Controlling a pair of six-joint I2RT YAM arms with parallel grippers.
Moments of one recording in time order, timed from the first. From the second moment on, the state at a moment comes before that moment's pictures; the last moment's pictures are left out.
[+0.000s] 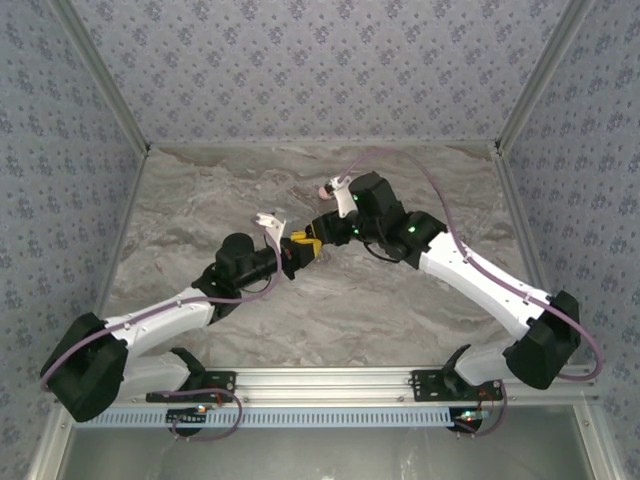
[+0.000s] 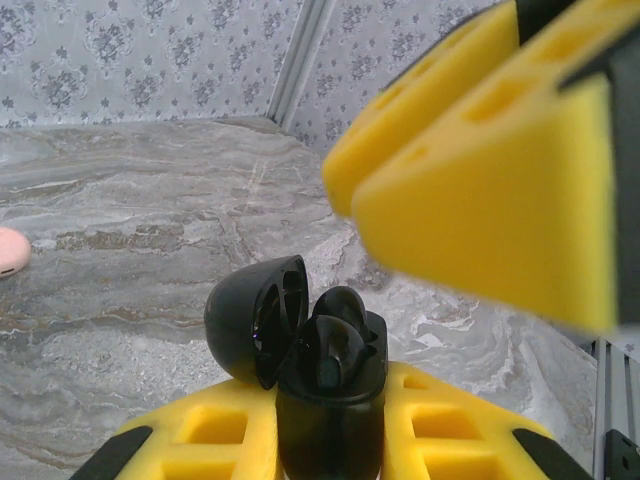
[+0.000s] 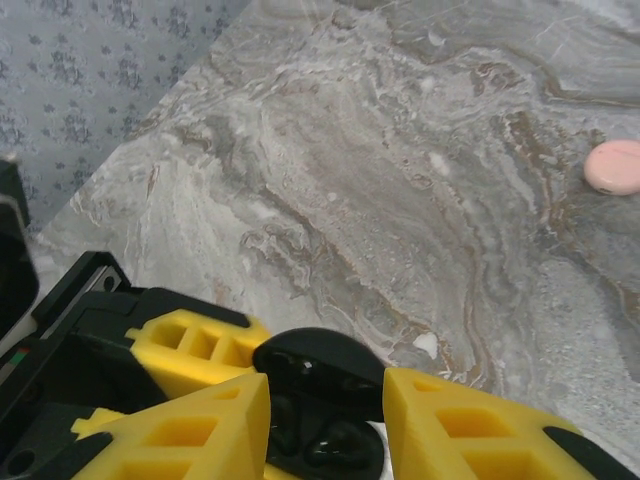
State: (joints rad) left arm -0.73 1.17 0.52 0.54 0.28 -0.38; right arm 0.74 1.37 1.26 -0.49 -0.15 0.27
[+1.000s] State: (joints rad) left arm -0.76 1.10 0.53 0.57 0.51 -0.26; right arm 0.48 1.39 1.11 -0.39 -0.68 0.35
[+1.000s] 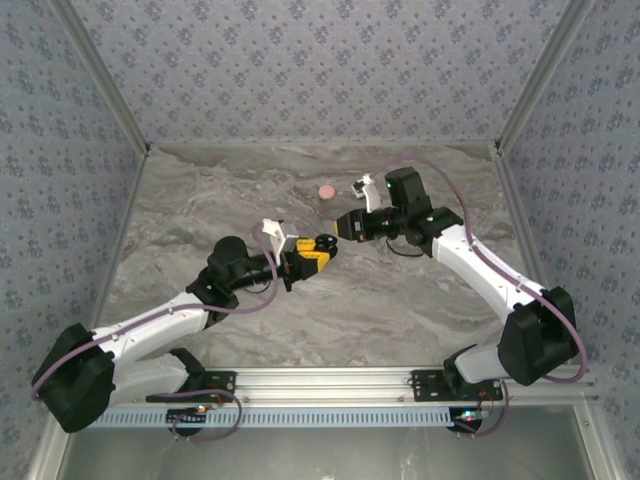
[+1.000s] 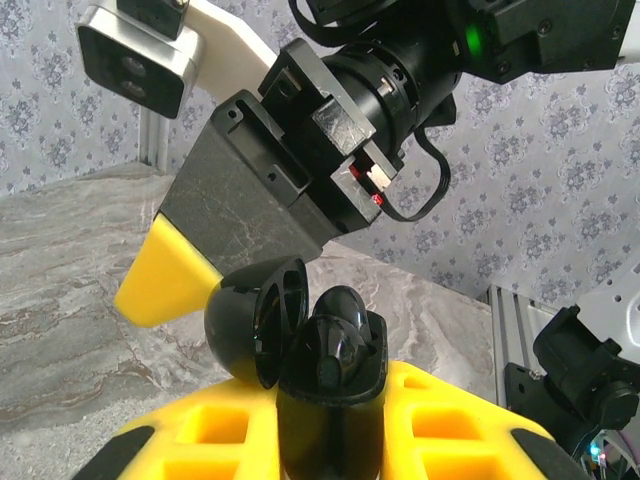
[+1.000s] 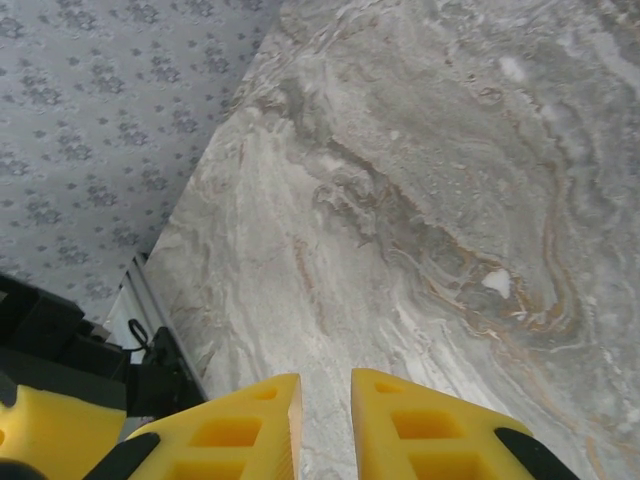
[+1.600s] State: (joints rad) left arm -0.76 1.13 0.53 0.58 0.48 -0.26; right arm 0.48 1.40 1.11 -0.36 -0.79 0.35
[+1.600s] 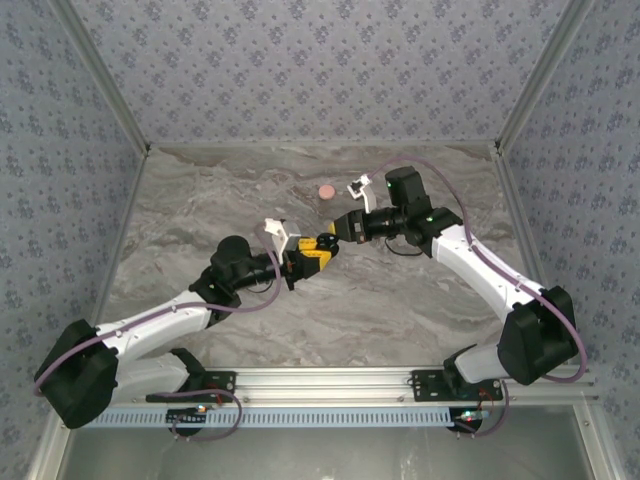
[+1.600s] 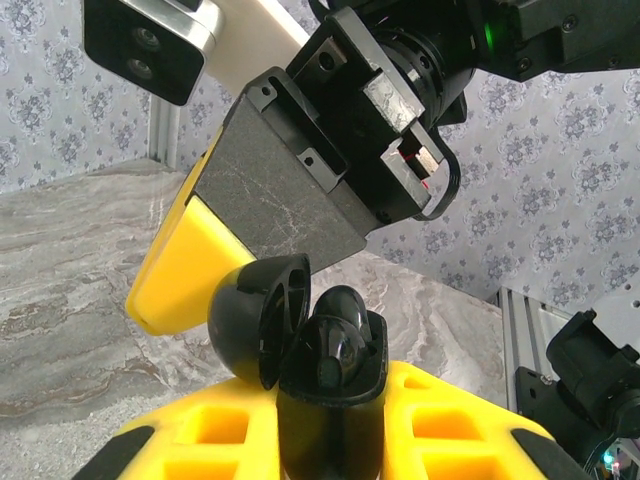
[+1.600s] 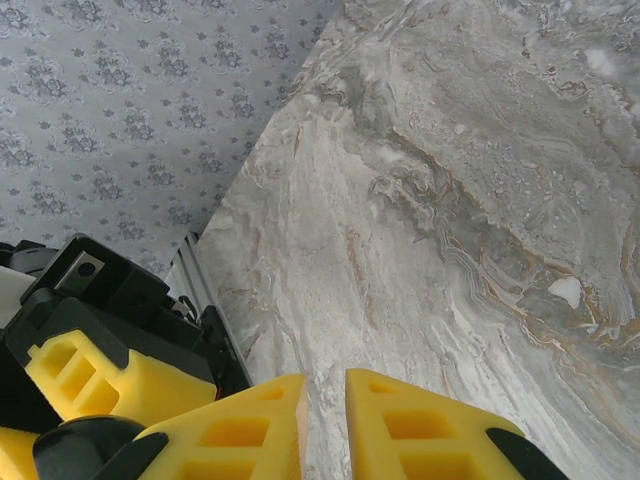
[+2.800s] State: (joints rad) left arm -0.77 1.26 0.68 0.29 0.16 -0.38; right arm 0.48 1.31 1.09 -0.50 -0.32 0.32
